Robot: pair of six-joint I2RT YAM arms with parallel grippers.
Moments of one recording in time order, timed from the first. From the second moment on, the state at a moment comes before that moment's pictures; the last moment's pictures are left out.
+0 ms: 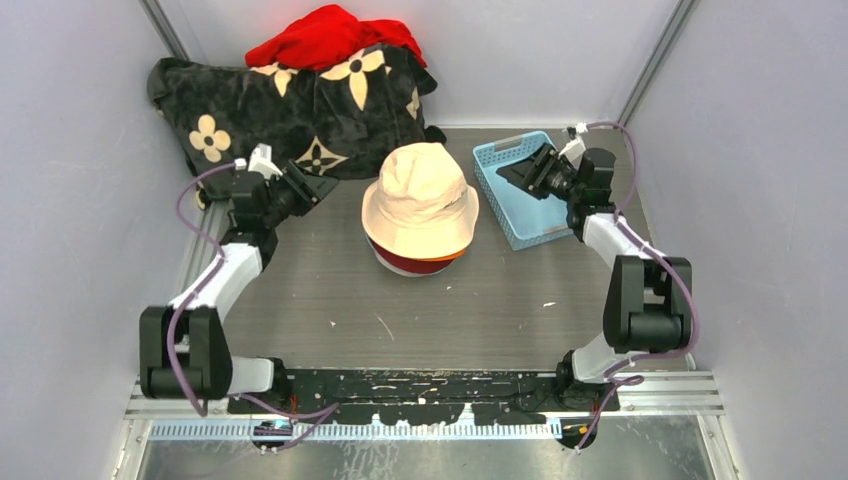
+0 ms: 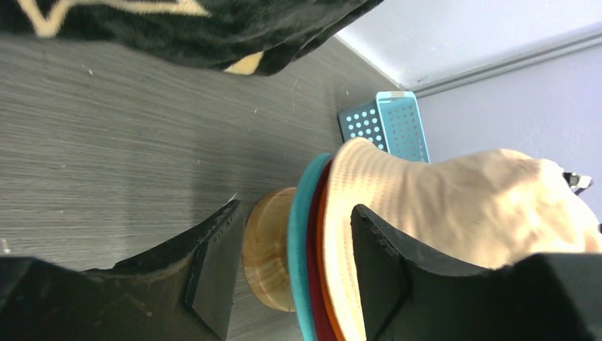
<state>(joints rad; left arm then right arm) -0.02 1.38 0.79 0.31 0.41 -0.81 -0.06 1.60 0.94 0.40 -0.77 0.75</state>
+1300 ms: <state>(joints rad) -0.40 1.25 0.72 0.19 0.27 -0.77 0.34 1.31 0.69 0.25 -0.60 0.63</state>
